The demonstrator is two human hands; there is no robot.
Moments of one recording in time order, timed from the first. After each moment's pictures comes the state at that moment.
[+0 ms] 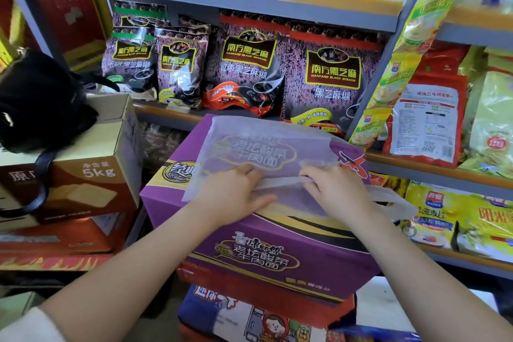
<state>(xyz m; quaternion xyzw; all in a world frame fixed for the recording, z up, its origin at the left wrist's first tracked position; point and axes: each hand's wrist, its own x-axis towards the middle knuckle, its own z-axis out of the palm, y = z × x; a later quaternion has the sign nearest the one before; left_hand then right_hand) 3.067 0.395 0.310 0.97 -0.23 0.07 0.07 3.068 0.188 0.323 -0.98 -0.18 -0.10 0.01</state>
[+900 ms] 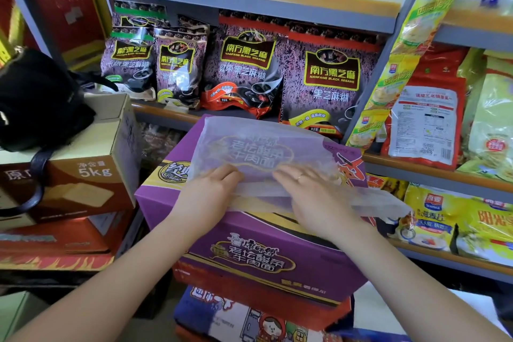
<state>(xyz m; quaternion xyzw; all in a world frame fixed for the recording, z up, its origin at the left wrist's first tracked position) 3.068 0.423 0.282 0.95 -0.23 0.20 0.09 3.058 0.208 0.316 -0.97 -0.26 -0.04 0.01</state>
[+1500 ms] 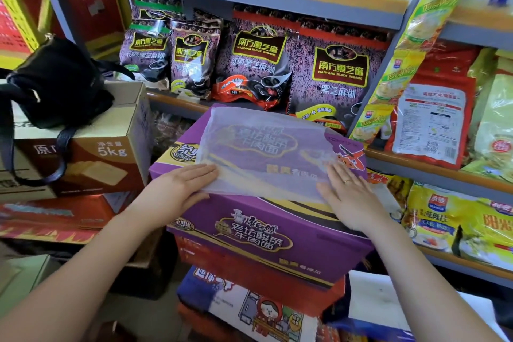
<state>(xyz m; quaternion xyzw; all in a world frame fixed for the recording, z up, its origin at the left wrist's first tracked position) 3.040 0.485 0.262 0.95 -0.28 0.15 0.07 3.053 0.141 0.288 -0.99 -0.06 0.08 0.04</state>
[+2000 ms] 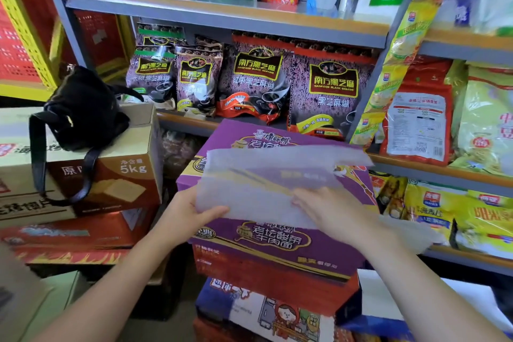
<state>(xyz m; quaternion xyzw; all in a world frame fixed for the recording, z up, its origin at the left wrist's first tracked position) 2.999 0.499 0.273 0.85 -0.17 0.10 0.49 2.985 0.230 0.340 -0.97 -0.26 -0.03 -0.01</state>
